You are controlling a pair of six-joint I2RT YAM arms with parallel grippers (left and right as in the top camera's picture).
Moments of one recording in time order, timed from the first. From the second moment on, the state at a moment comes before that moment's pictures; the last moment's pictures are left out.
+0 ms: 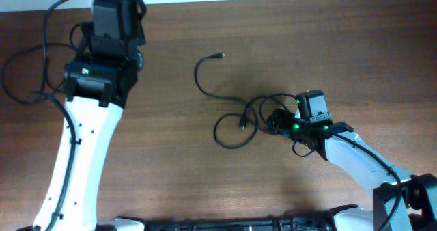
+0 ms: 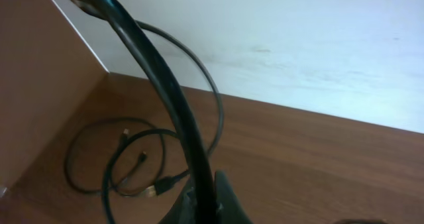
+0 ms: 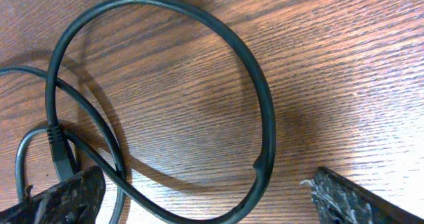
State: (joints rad) left arm -0.22 1.52 1.72 -0.75 -0.55 -0.18; right arm 0.21 1.44 0.60 -0.26 -0.17 0.63
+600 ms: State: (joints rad) left arm 0.02 2.14 1.72 -0.69 -0.10 -0.18; right arm 0.21 1.44 0.60 -0.26 -0.17 0.63
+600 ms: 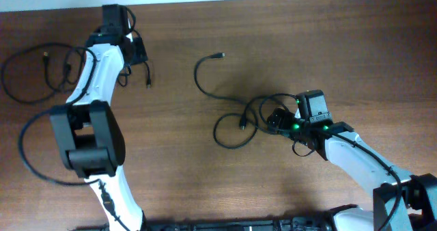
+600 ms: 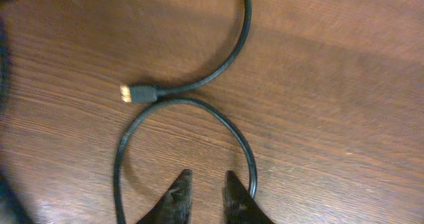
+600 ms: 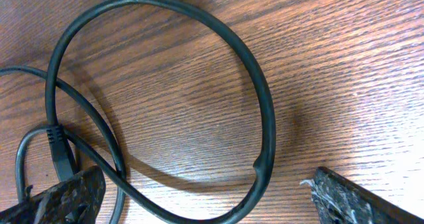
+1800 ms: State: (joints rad) left arm -0.34 1.88 1.80 -0.94 0.05 -0.19; right arm 0.21 1.44 0.60 -0.26 -0.17 0.63
